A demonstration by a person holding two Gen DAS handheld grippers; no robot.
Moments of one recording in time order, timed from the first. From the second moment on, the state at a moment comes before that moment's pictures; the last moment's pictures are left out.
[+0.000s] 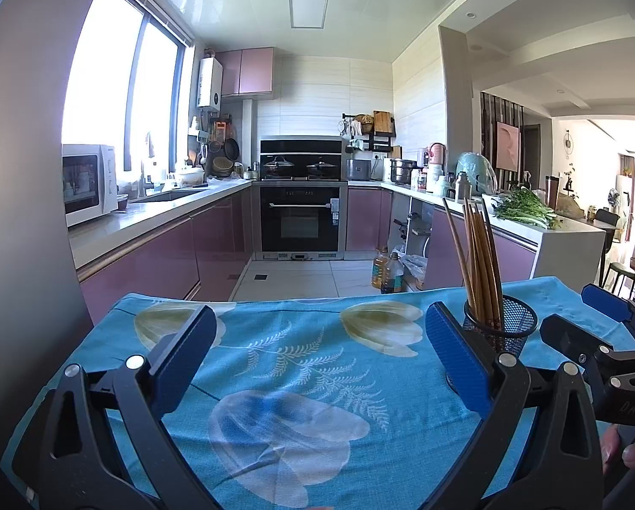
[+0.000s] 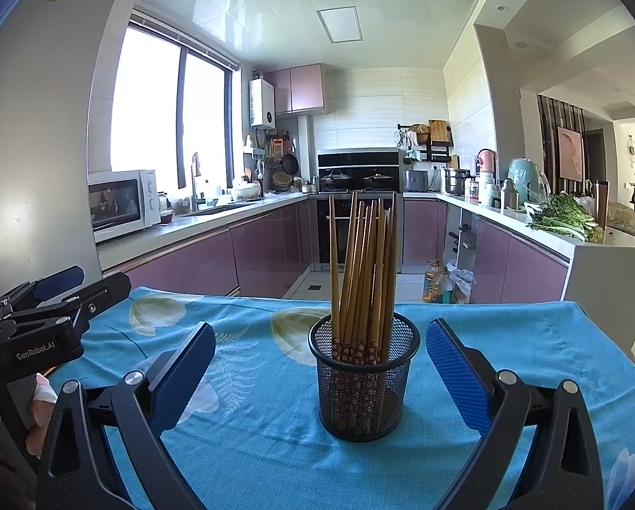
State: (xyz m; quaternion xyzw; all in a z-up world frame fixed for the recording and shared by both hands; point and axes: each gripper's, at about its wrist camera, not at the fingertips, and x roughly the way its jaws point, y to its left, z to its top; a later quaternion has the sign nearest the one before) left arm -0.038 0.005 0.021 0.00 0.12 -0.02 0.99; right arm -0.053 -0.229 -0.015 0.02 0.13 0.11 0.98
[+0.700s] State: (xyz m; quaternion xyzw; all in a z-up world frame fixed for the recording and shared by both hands) left arm -0.039 0.007 0.019 0.00 0.13 -0.02 0.99; right arm -0.054 -0.226 -0.016 0.02 0.13 0.11 0.99
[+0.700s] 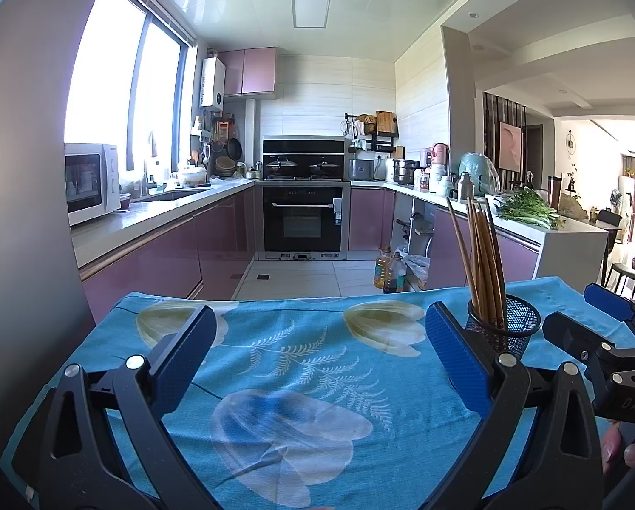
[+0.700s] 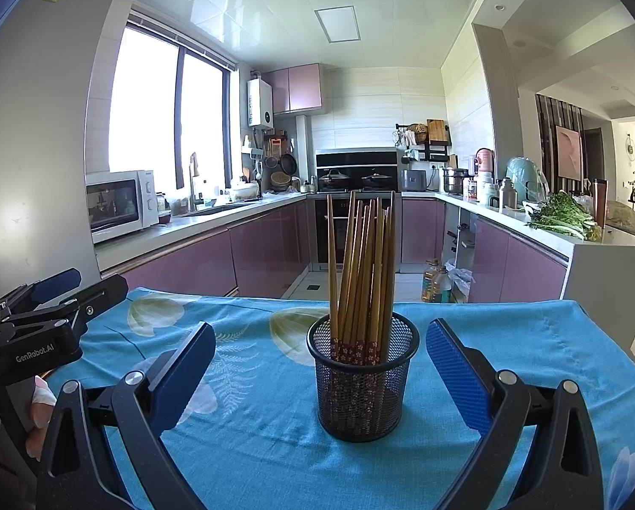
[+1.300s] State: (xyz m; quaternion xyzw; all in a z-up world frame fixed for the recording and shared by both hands) left arm -0.040 0.006 0.016 0.01 0.12 -0.01 0.99; right arm -0.053 -0.222 -0.016 0.02 0.12 0.10 0.99
